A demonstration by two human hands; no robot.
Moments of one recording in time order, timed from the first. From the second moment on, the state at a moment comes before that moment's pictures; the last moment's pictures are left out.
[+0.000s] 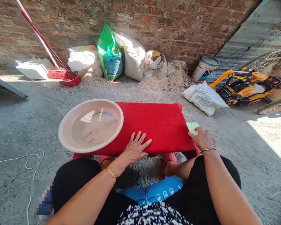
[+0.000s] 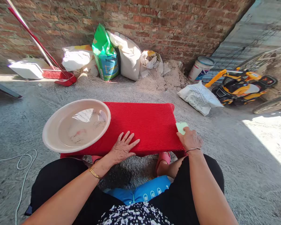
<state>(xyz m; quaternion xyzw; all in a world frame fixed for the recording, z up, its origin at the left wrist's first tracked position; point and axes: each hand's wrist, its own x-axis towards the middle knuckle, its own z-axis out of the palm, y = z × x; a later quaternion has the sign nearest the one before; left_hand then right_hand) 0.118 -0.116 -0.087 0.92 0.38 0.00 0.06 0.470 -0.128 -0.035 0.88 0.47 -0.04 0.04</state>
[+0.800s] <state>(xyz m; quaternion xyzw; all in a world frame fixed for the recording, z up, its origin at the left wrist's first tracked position) 0.120 -0.114 -0.088 0.93 0.37 0.00 0.03 0.466 -0.139 -0.040 0.87 0.49 -0.10 -0.02</state>
